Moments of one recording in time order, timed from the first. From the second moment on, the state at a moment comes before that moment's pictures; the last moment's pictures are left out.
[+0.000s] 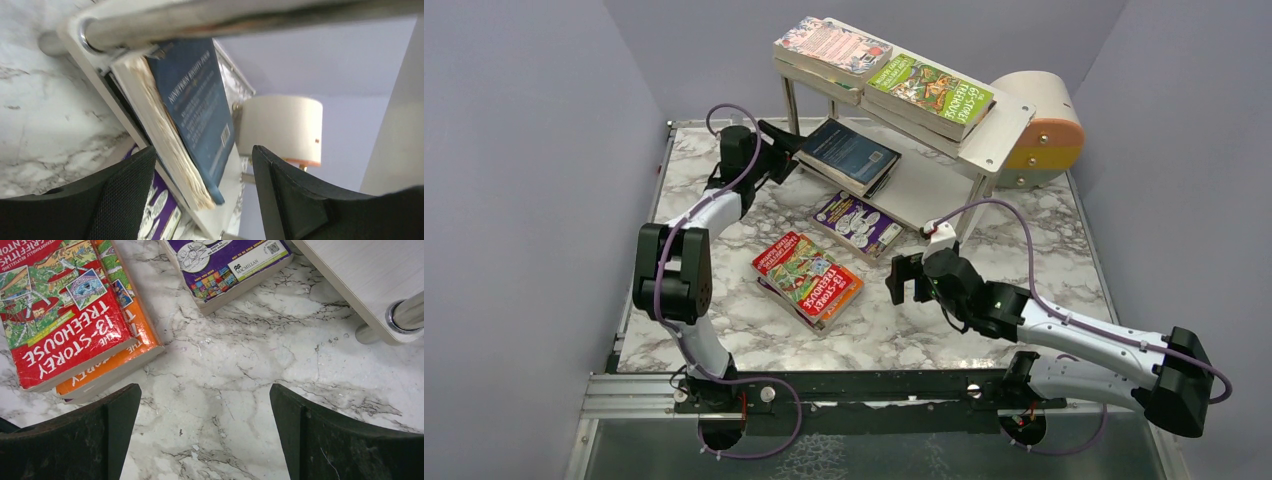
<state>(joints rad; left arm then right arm) -0.11 1.80 1.17 0.31 0.31 -1.19 0.99 1.00 0.64 -0.23 0.43 0.49</state>
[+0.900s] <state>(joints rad) -0.26 1.86 1.32 0.01 0.43 -0.92 0.99 0.98 0.65 -0.23 0.45 0.49</state>
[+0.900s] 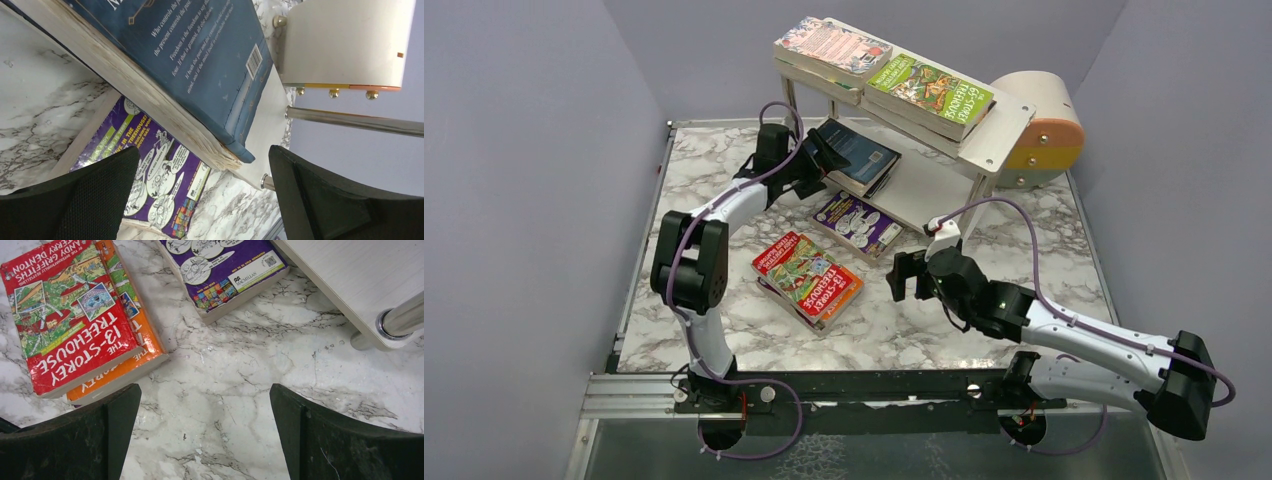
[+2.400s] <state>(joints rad) -0.11 1.38 0.98 -0.04 0.33 -0.86 0.99 1.27 0.73 -0.17 0.23 0.48</state>
